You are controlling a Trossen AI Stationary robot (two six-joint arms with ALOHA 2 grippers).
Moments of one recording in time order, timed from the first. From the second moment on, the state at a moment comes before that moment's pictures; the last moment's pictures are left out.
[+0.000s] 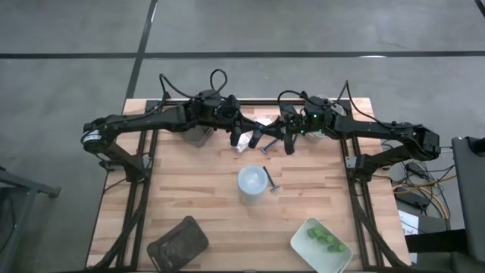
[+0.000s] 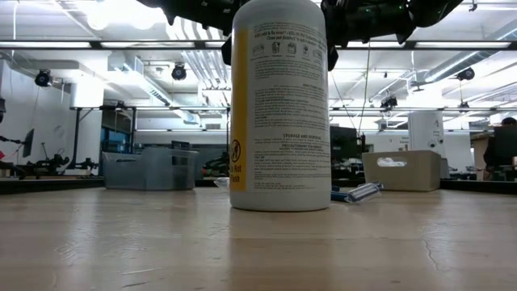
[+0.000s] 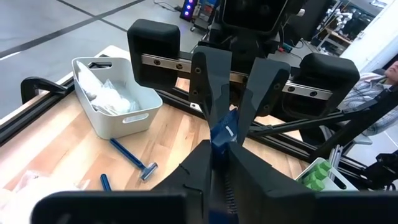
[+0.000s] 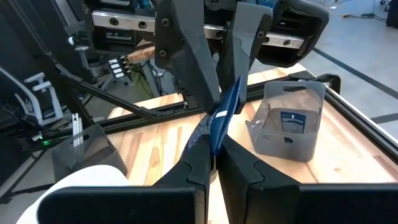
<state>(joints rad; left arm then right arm) 0.28 1.47 1.24 -0.01 0.27 -0.33 -0.35 1.26 0.86 0.22 -0.40 0.22</state>
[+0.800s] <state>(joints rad) 0.29 1.47 1.24 -0.04 0.28 -0.32 -0.35 1.26 0.86 0.22 -0.39 0.23</state>
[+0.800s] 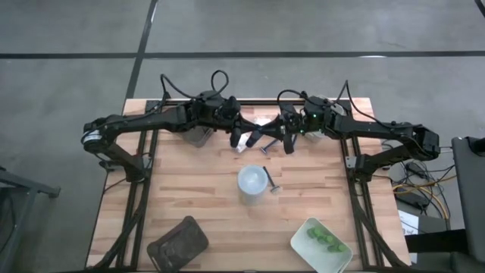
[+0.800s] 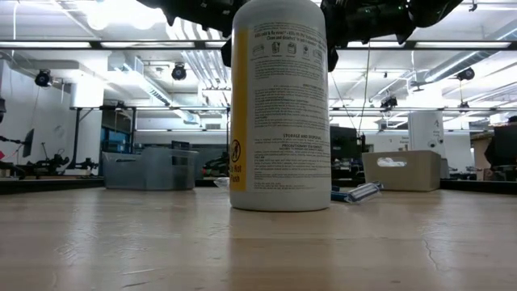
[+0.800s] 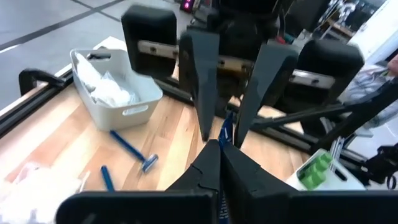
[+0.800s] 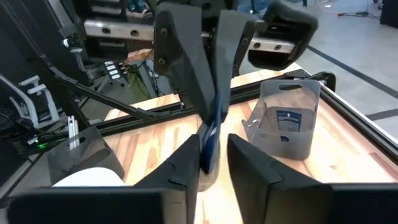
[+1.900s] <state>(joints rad) 0.36 0.95 0.86 -0.23 -0.12 -0.12 -0.35 1.26 0.86 0.16 -0.31 0.25</state>
